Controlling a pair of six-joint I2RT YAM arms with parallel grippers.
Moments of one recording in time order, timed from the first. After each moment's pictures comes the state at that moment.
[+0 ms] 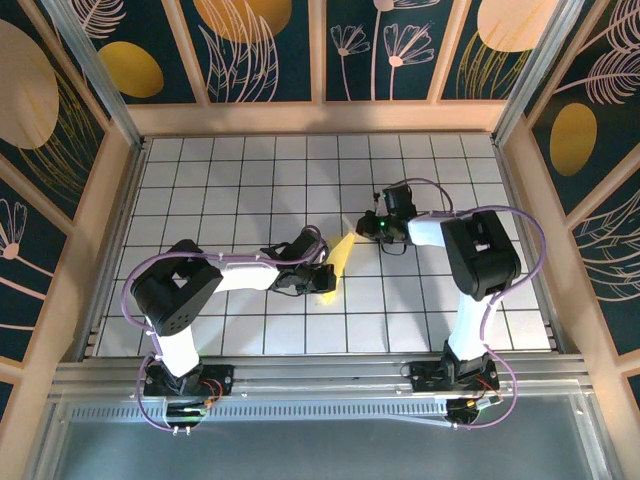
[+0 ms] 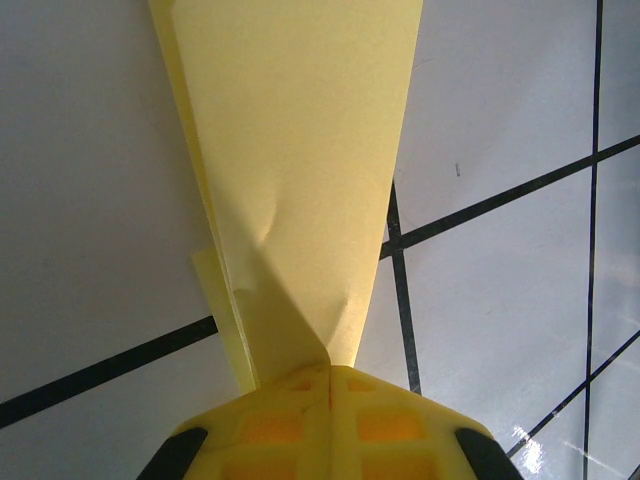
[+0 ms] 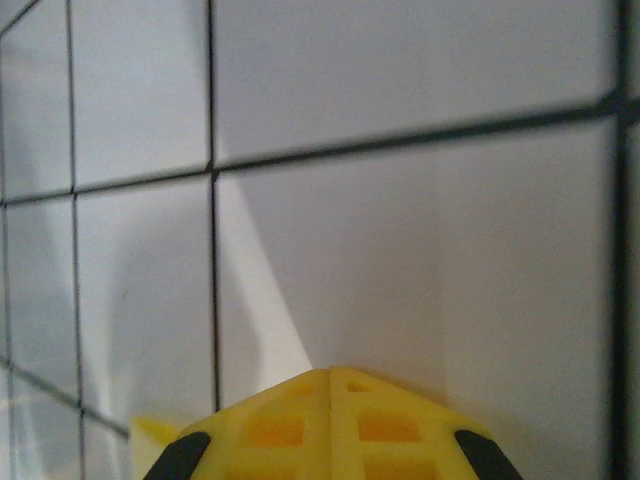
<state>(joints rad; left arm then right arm) -0.85 1.81 0.89 -0.09 0.29 -0.81 0.33 1.90 0.97 0.05 -0.38 0.56</state>
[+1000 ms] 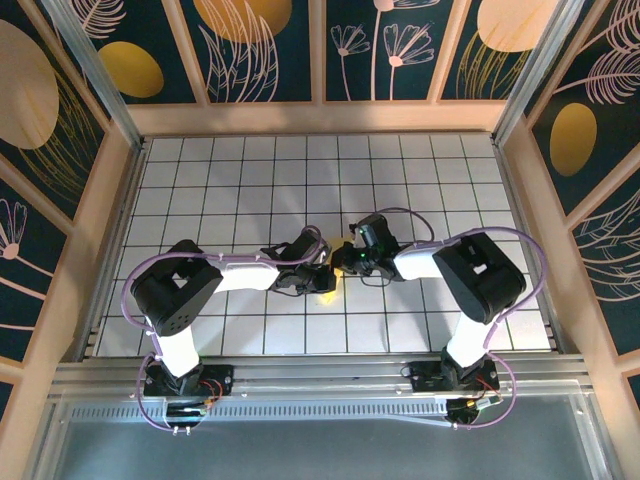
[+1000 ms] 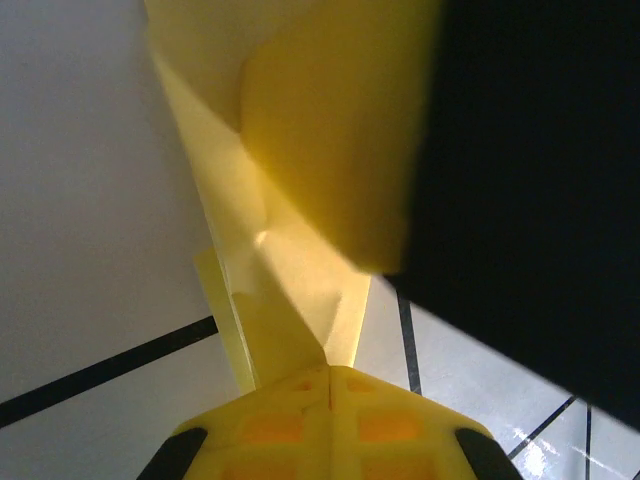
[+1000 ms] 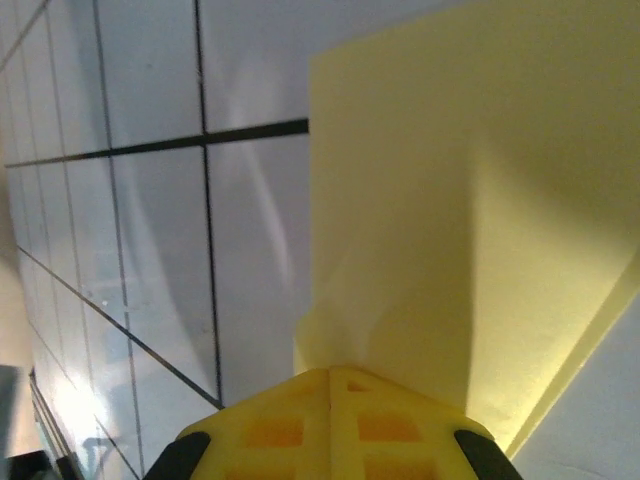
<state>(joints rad) -0.85 1.81 0.89 -0.09 0.28 -0.81 0.60 1.77 0.71 0.24 -0.44 0.84</state>
